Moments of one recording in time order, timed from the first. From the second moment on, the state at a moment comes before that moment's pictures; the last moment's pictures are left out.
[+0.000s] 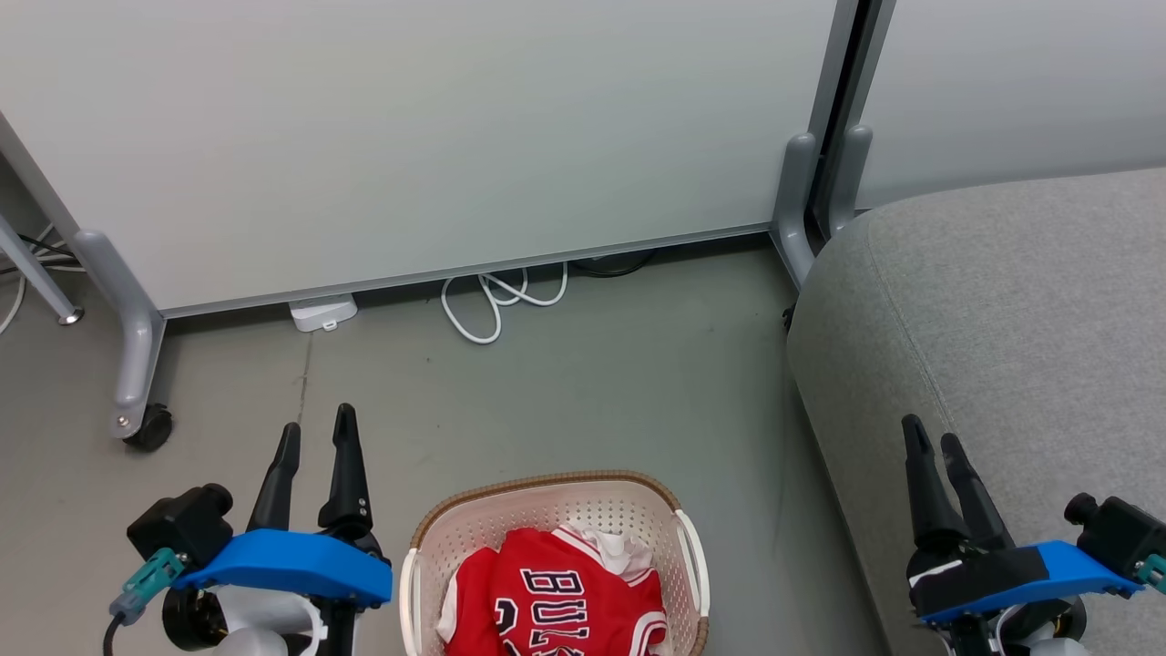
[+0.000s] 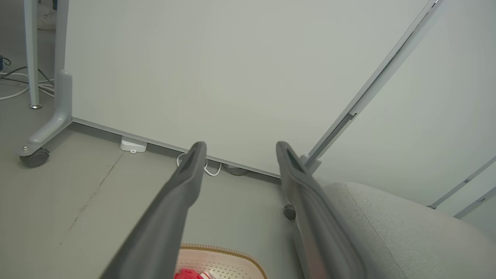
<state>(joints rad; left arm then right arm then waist) -0.10 0.08 -0.10 0.24 -0.63 -0.04 -0.11 -0.07 -0.05 -0.01 0.22 0.74 0.13 -0.11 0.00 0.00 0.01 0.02</state>
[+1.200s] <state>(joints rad) -0.12 0.10 -0.16 0.26 -0.29 -0.03 -0.20 -0.08 -0.05 0.02 0.22 0.39 0.13 -0.20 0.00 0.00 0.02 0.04</state>
